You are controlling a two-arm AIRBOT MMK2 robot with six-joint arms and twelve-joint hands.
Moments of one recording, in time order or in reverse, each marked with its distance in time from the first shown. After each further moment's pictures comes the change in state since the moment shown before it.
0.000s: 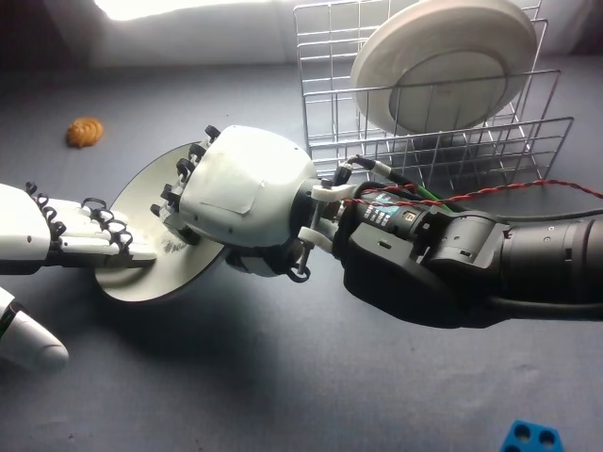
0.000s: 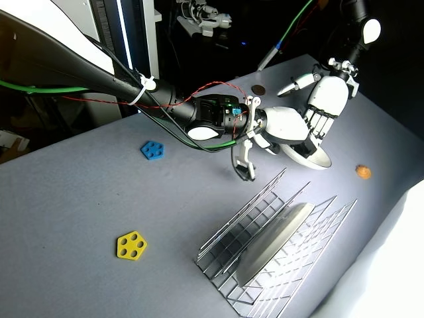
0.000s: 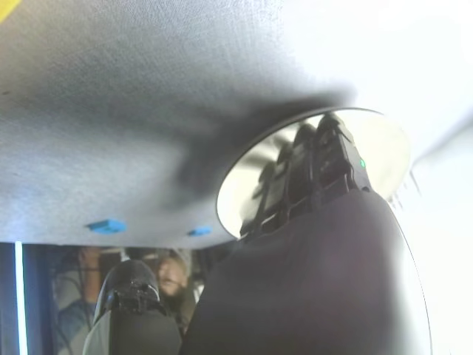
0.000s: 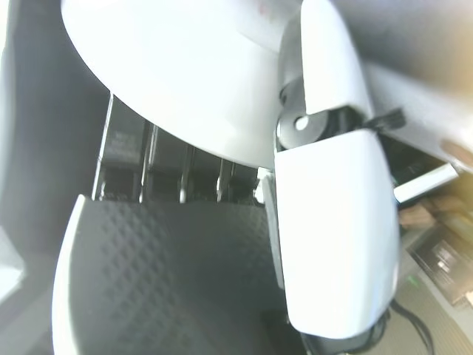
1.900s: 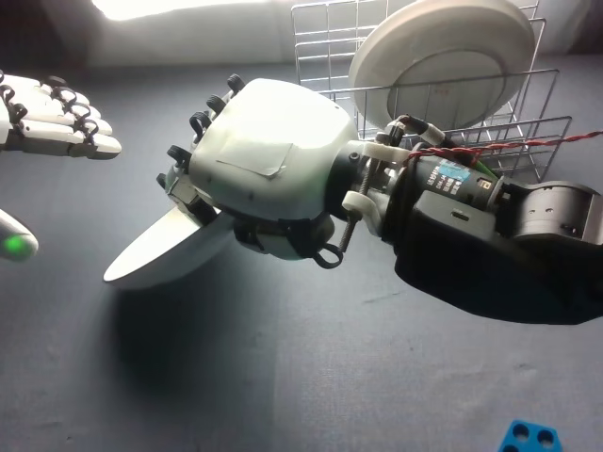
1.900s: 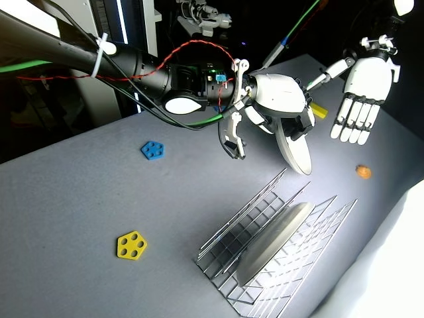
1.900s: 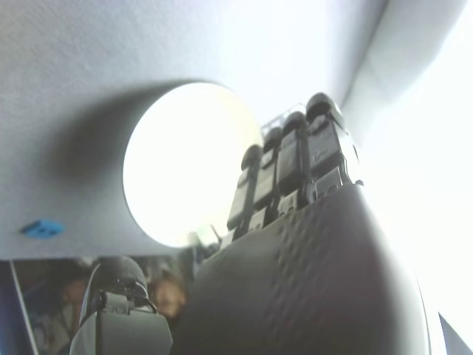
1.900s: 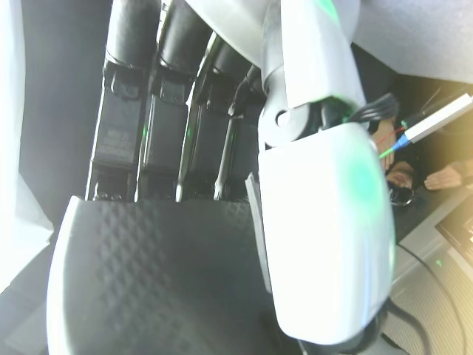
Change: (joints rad) left arm -0.361 0.078 0.046 0.158 -0.016 -0.026; right arm 0.096 0.232 -0.319 0.049 -0.033 0.002
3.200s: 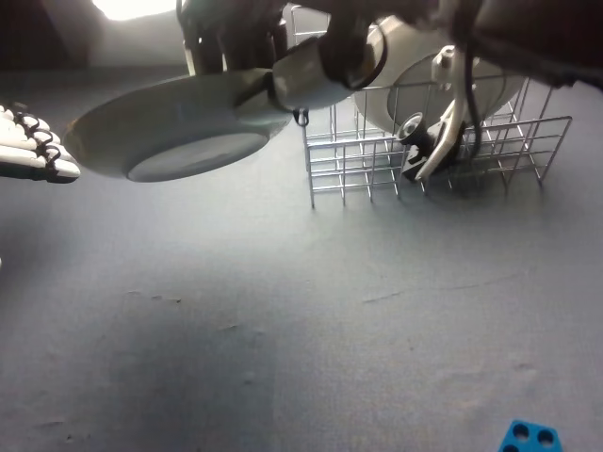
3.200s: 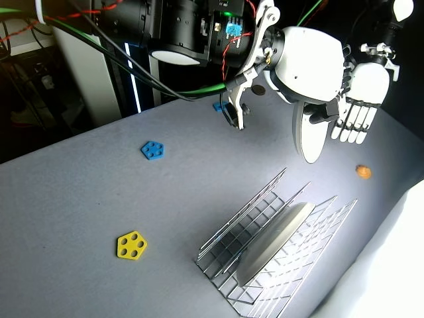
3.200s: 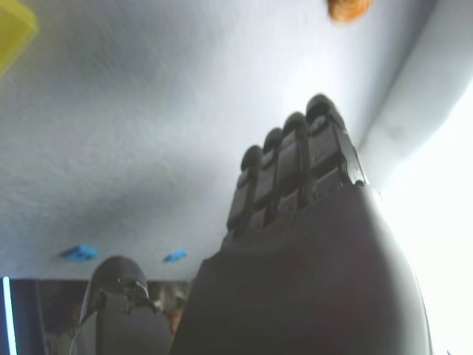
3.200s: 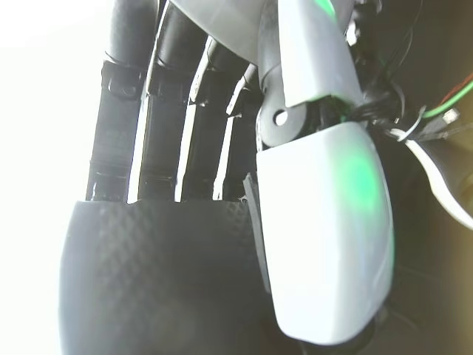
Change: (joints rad) left arm 0.083 -0.024 0.088 0.032 0.006 -0.002; right arm 0.316 0.209 -0.114 0.634 -0.266 -0.006
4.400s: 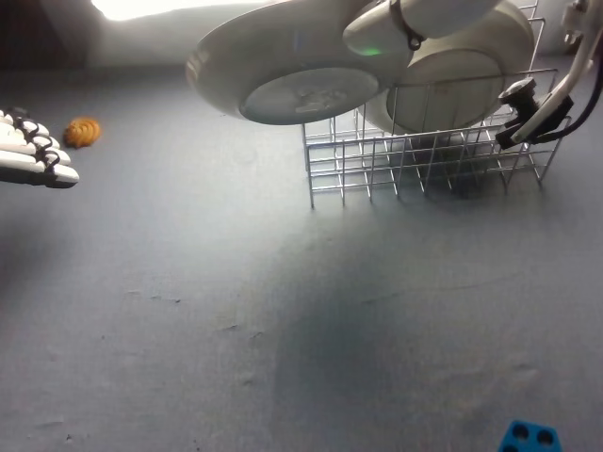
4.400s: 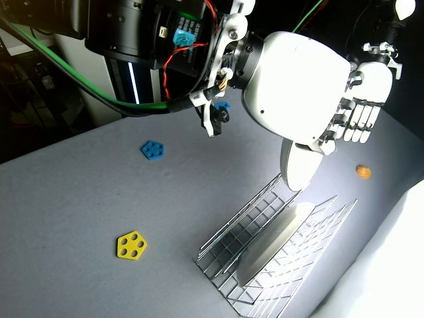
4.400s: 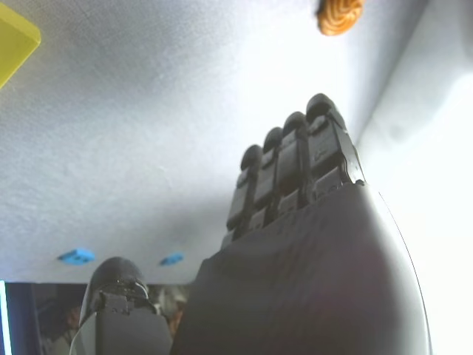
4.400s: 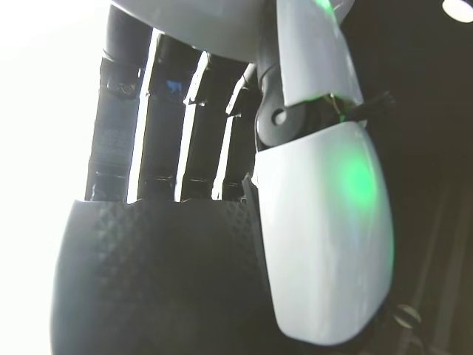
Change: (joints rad) left arm 0.014 -0.003 0.016 -0.001 0.000 0.000; right arm 0.055 0.185 -0.001 0.334 -0.050 -0.036
